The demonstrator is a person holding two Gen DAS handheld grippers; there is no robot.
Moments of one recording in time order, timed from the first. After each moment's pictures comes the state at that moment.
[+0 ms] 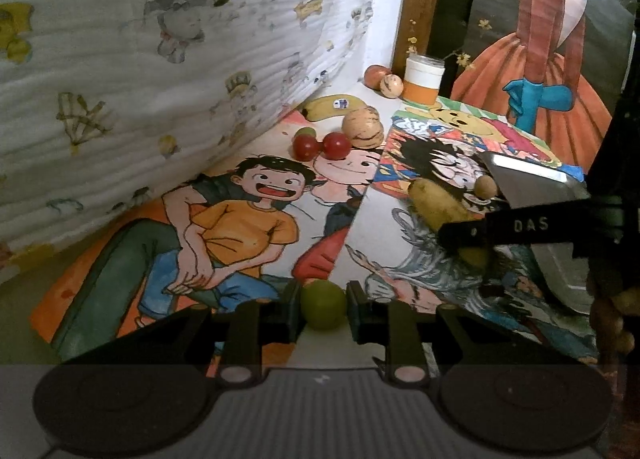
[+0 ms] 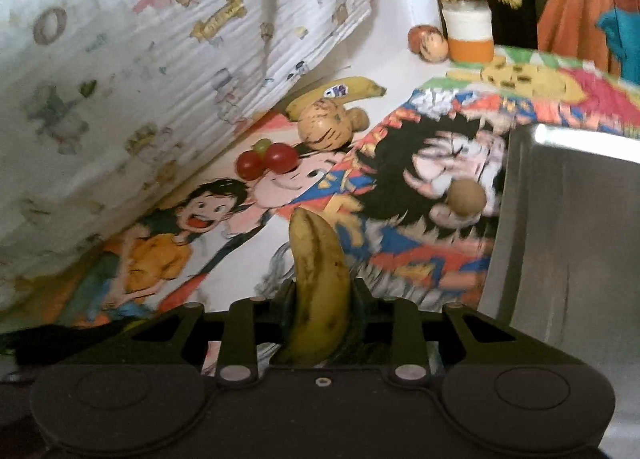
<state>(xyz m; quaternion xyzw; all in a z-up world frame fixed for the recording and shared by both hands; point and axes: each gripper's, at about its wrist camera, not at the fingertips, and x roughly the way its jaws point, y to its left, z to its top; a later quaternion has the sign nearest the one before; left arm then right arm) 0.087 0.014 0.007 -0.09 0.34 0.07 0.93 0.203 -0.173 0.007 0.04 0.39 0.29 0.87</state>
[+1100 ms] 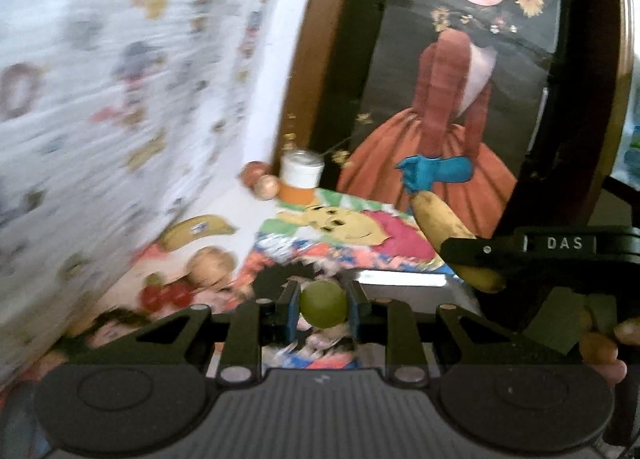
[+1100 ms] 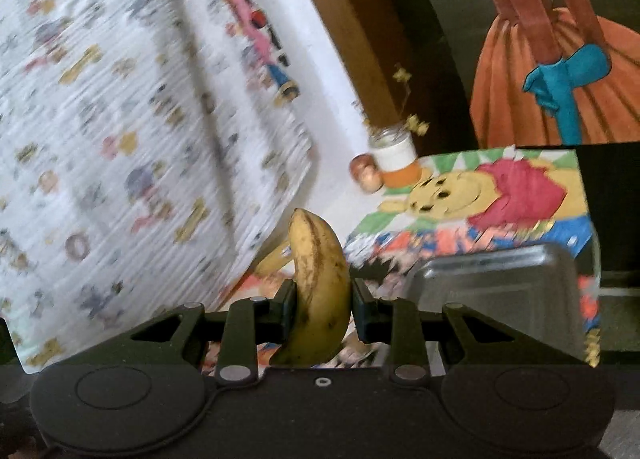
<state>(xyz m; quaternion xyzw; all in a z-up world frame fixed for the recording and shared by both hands) 0.159 -0.056 0.109 -0.10 0.24 -0.07 0.96 0.241 -0.316 0.133 0.14 0.29 0.25 0.91</state>
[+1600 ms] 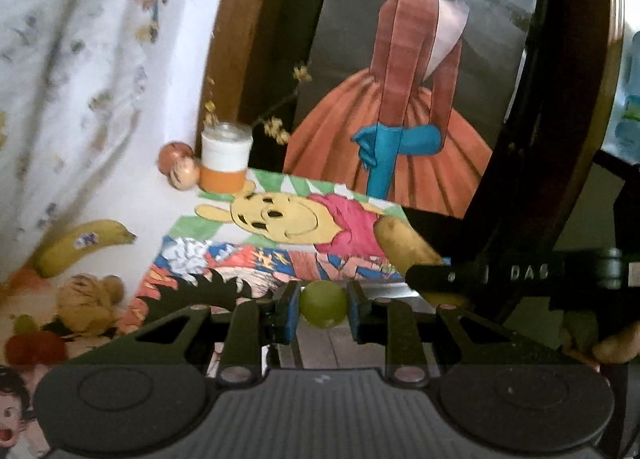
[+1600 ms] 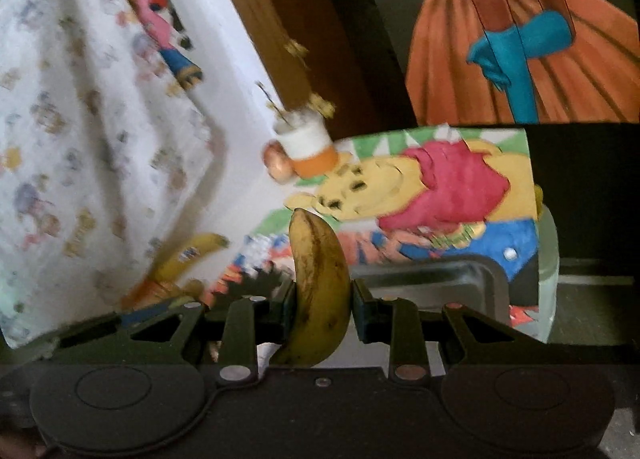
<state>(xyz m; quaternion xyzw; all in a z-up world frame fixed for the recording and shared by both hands) 0.284 -0.123 0.064 -0.08 0.27 -0.13 0.95 0.330 -0.364 0.064 0.12 0.35 0.19 0.91</state>
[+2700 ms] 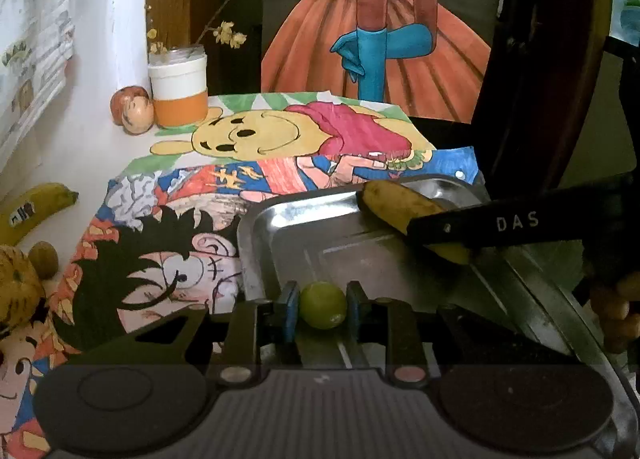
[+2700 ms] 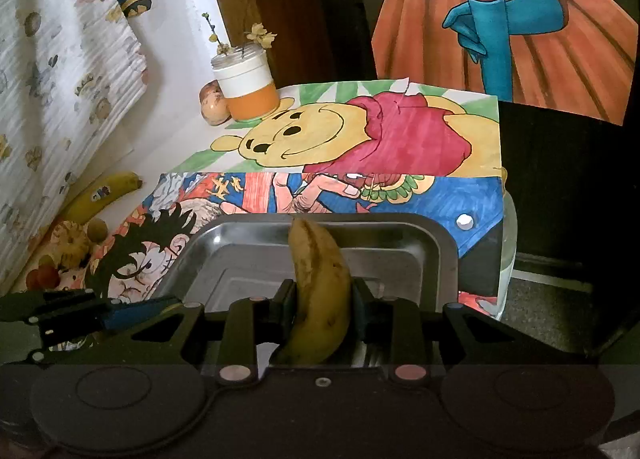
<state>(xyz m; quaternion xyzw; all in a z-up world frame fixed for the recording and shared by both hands) 0.323 -0.171 -0.008 0.01 0.35 -0.15 0.93 0.360 -0.369 0.011 0.04 0.38 0.15 0.91</state>
